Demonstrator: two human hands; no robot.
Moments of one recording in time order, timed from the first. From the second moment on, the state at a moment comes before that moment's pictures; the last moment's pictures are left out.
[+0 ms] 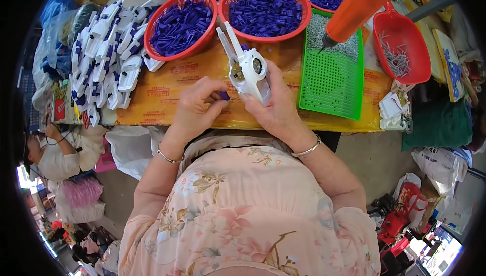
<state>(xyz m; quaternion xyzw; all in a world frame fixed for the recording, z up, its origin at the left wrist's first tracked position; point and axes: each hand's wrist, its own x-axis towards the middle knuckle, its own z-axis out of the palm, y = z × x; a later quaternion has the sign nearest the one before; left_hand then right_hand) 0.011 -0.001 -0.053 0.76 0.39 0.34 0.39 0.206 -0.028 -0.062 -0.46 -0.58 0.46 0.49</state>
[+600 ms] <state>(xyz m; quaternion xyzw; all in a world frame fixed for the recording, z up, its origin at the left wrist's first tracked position) 0.016 0.031 -0.056 0.92 0.34 0.08 0.16 0.209 -0.031 -0.057 -0.49 -0.59 0.43 0.48</state>
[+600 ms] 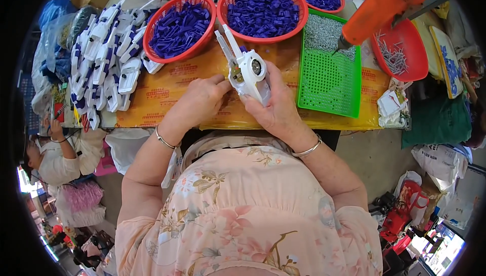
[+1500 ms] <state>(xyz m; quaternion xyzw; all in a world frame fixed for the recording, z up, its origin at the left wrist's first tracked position) 0.010 0.057 -0.057 0.94 0.28 0.17 0.13 0.209 -0.028 -0.061 -0.51 -0.58 0.42 0.47</state>
